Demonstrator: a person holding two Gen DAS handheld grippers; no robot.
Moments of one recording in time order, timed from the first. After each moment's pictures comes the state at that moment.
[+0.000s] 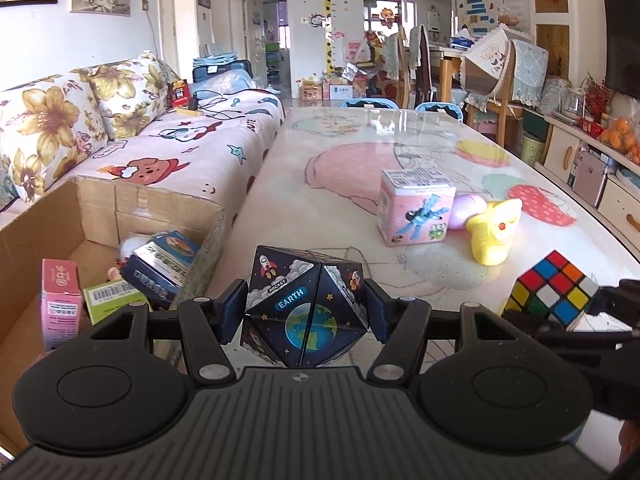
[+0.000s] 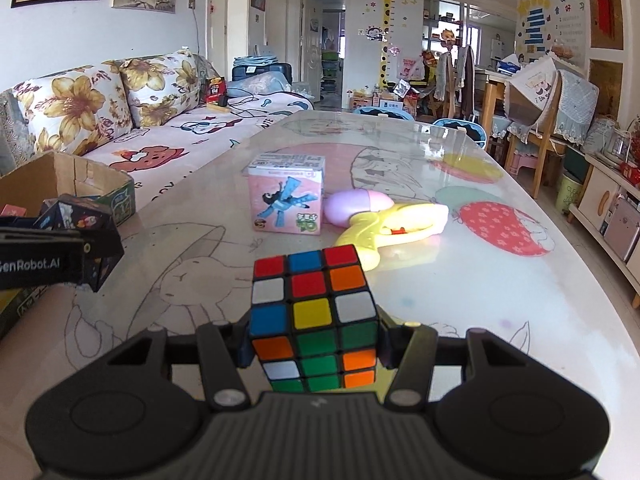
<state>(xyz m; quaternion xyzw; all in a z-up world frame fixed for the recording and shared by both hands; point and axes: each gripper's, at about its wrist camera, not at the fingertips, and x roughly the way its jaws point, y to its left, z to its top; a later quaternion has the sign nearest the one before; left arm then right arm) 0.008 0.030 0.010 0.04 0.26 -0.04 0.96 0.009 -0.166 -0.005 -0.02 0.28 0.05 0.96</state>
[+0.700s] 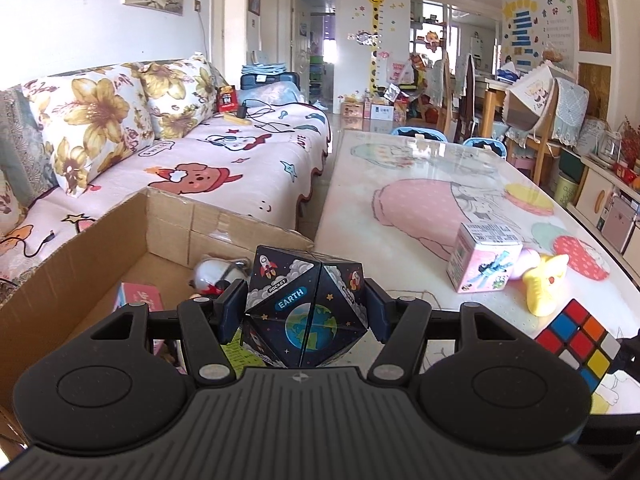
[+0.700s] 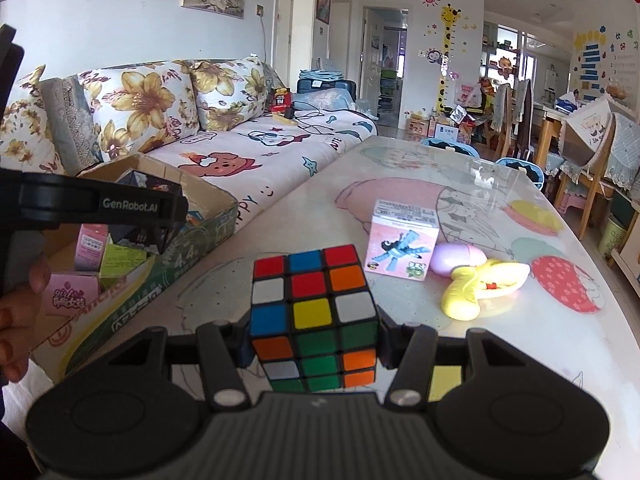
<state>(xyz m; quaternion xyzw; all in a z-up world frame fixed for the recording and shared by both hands) 0.005 0.038 0.018 -0.01 0.24 0.02 0.97 -0.003 -0.094 0.029 -0.05 0.25 0.13 0.96</state>
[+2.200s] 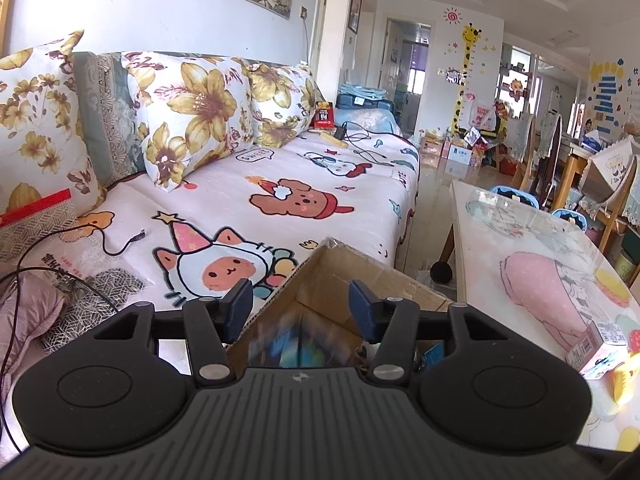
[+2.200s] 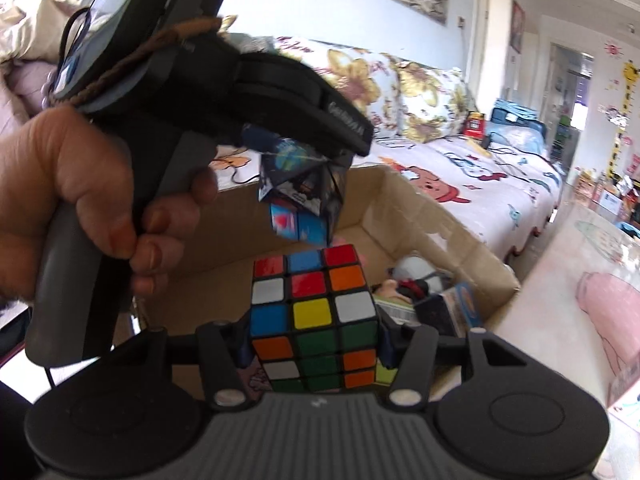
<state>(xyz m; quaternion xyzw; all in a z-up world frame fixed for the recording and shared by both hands) -0.004 0.105 0.043 -0.09 0.21 0.13 0.96 0.025 0.083 0.029 -0.15 0.24 0.39 0.88</state>
